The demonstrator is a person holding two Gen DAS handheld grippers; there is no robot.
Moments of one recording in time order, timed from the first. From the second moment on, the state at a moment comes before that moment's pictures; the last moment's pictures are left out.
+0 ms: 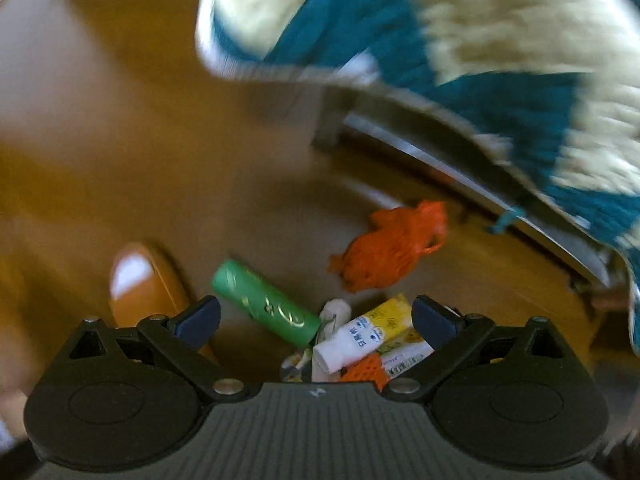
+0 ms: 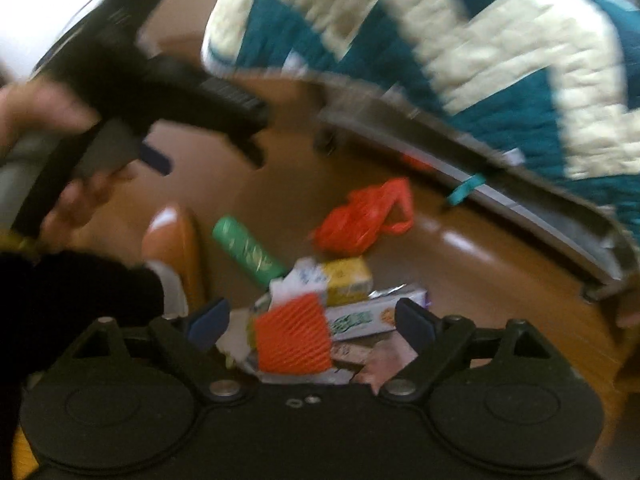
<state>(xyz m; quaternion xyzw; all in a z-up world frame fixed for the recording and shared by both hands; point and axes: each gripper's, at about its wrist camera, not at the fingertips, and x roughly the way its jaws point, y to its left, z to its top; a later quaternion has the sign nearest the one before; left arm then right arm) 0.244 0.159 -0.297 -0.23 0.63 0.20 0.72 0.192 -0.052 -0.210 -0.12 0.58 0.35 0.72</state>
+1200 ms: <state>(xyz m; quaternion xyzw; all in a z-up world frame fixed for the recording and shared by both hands) 0.236 0.194 -0.502 -0.34 0.70 0.27 0.57 0.187 0.003 -0.360 -0.18 0.66 0.41 0.60</state>
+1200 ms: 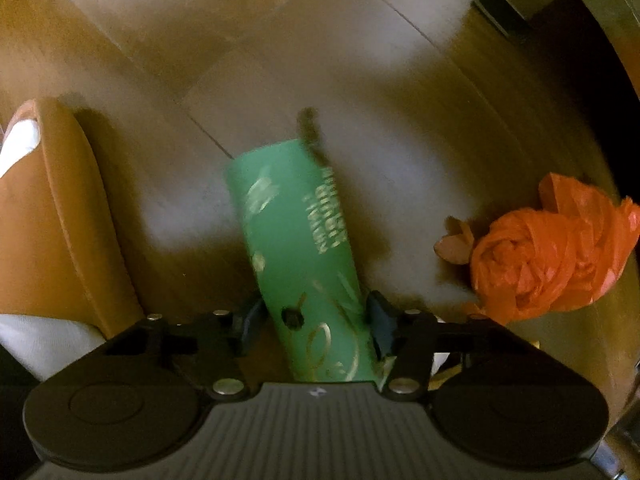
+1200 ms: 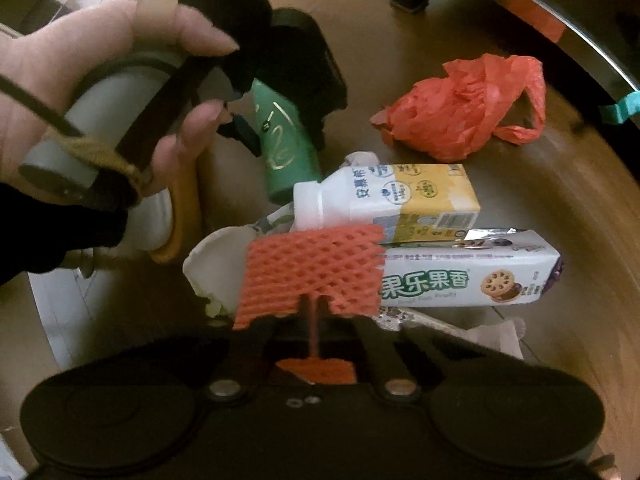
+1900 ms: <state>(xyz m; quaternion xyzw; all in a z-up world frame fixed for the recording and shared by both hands) 0.229 0.189 -0.516 -0.29 0.72 0.27 0.57 0.196 0.010 -0.388 -0.14 0.69 0.39 0.60</state>
